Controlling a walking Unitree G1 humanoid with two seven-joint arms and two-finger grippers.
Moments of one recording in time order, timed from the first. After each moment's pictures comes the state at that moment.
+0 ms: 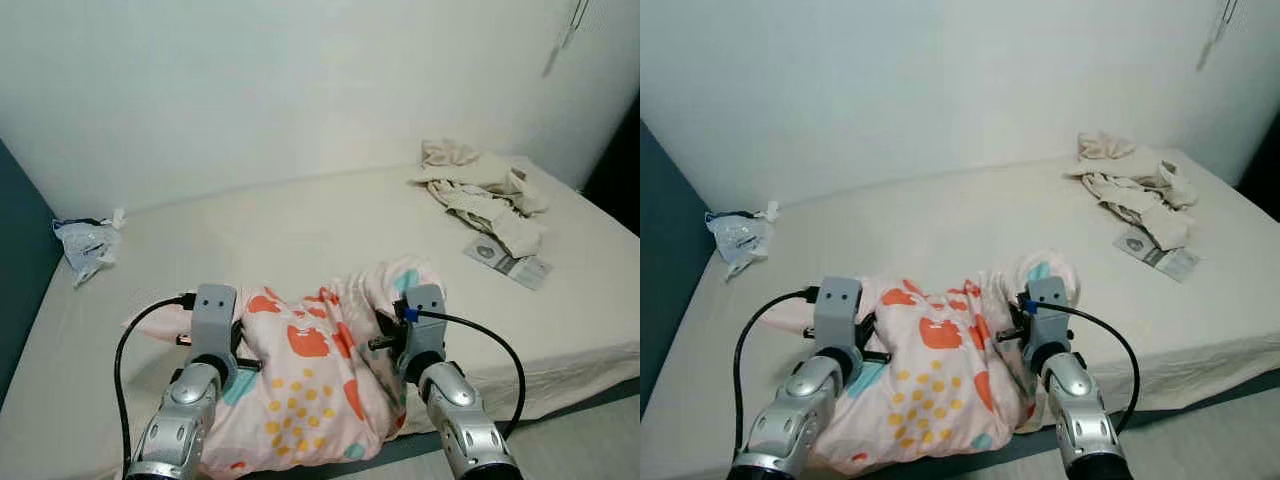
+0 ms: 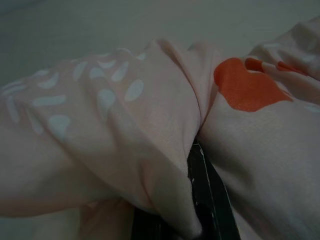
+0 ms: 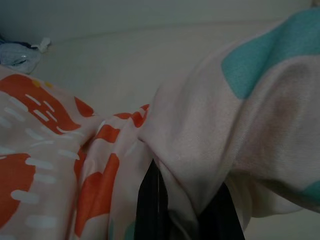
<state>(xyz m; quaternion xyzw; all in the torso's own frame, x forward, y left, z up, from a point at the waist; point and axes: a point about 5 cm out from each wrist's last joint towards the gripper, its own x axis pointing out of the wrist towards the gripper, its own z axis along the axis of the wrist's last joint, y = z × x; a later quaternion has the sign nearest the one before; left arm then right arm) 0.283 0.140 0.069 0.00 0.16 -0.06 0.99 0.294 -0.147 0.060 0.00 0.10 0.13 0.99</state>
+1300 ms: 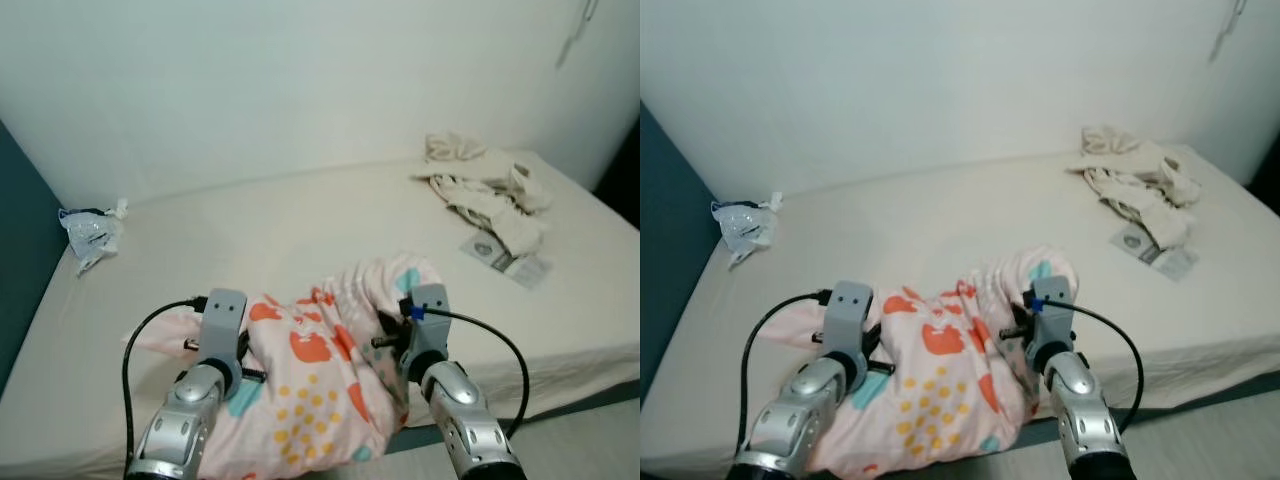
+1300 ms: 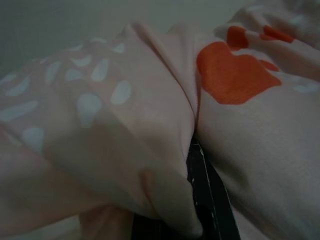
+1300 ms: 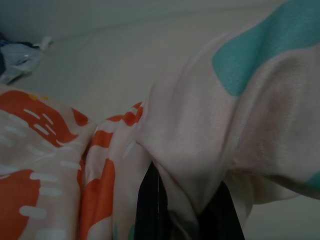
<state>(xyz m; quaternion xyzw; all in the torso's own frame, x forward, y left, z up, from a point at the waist) 0.281 0.131 0.068 0.02 0.19 -0.10 0.98 0.295 -0.154 0.060 0.02 0.10 0.12 0.99</state>
